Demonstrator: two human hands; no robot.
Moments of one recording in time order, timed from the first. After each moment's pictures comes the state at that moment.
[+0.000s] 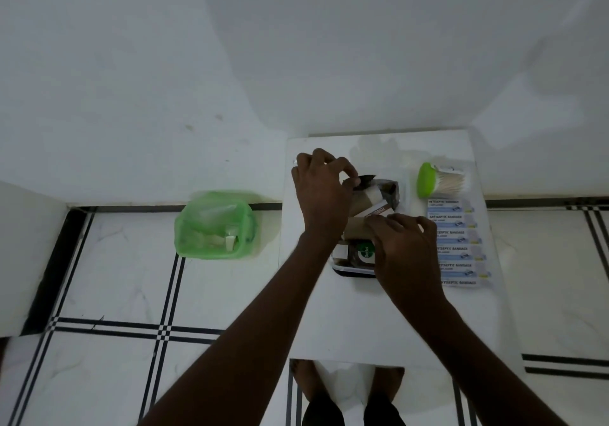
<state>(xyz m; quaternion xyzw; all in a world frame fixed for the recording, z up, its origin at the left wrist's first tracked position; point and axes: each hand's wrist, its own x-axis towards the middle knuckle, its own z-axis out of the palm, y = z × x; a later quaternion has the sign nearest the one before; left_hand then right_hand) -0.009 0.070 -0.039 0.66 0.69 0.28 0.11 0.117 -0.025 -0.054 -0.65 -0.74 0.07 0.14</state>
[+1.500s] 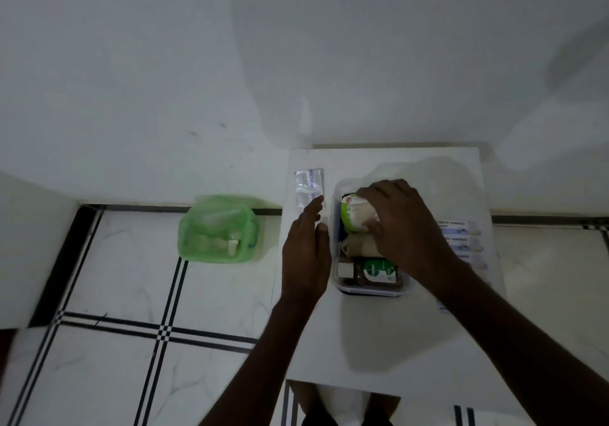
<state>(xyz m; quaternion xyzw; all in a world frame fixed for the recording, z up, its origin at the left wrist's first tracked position) -0.034 0.006 -0.064 0.58 0.69 0.35 0.27 0.132 0.055 -0.021 -0.56 -0.80 0.19 0.11</state>
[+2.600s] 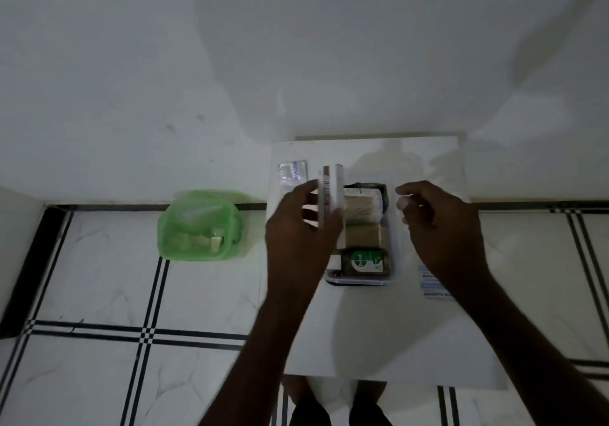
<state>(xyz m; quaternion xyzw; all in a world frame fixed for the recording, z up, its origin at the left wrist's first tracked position) -0.016 0.009 0.008 0.51 0.69 0.39 0.34 0.176 0.019 -0.007 -0.67 -0.62 0.24 0.34</state>
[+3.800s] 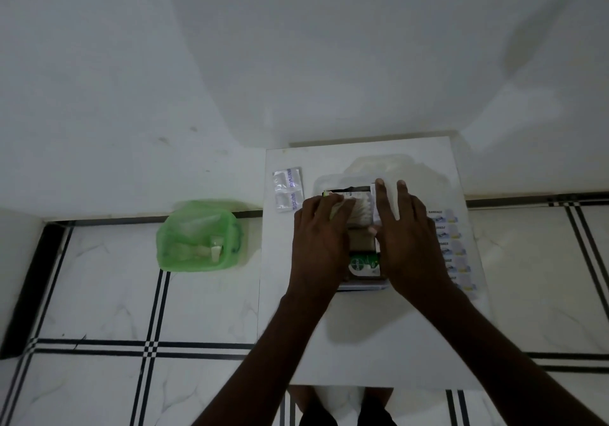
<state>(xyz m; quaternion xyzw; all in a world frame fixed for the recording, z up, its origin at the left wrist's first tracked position) 0.000 0.024 -0.041 0.77 0.60 0.20 0.10 0.148 0.016 -0.042 -0.70 -0.68 0.19 0.08</state>
